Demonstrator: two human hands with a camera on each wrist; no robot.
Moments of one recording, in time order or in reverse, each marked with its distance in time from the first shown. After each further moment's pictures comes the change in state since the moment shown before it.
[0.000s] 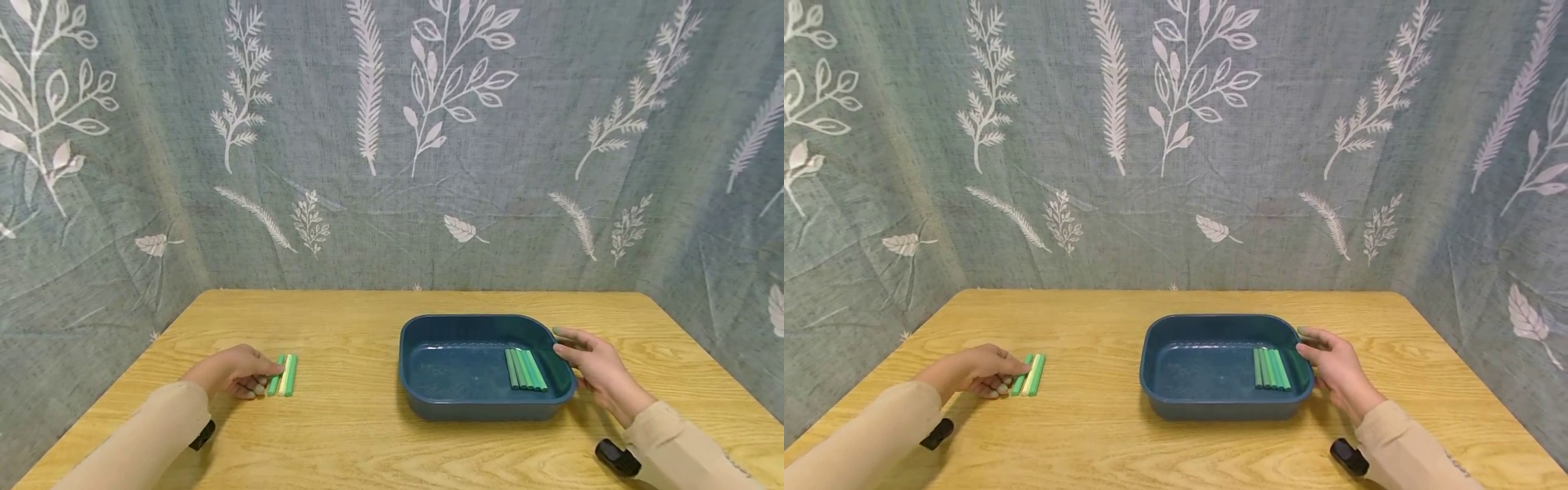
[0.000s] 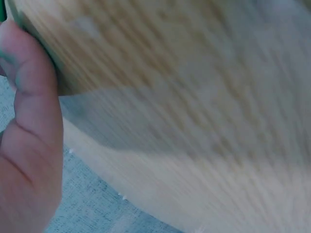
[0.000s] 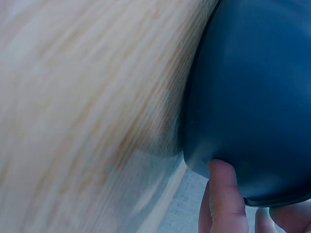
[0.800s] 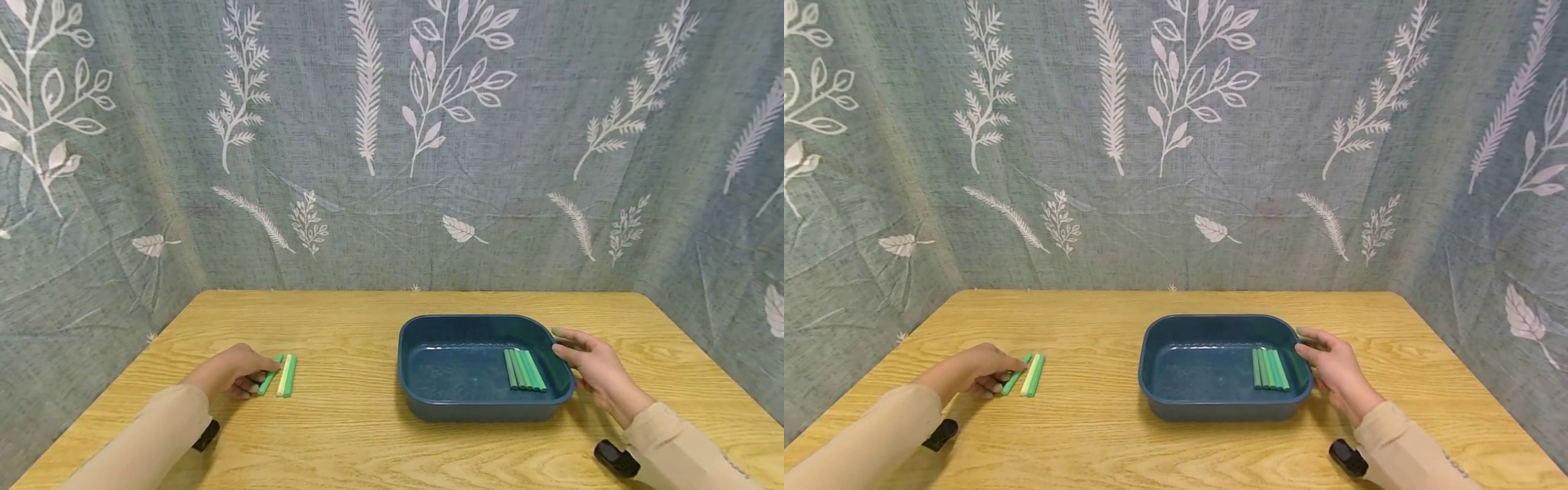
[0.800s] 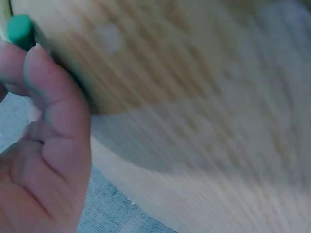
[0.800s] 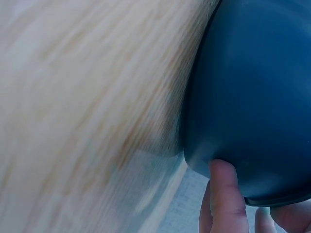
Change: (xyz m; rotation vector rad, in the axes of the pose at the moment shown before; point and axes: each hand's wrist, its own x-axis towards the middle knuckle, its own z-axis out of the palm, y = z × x) left_hand 0.002 0.004 0.005 0.064 0.133 -0.038; right_hand 0.000 0.000 0.000 -0.008 -0.002 0.002
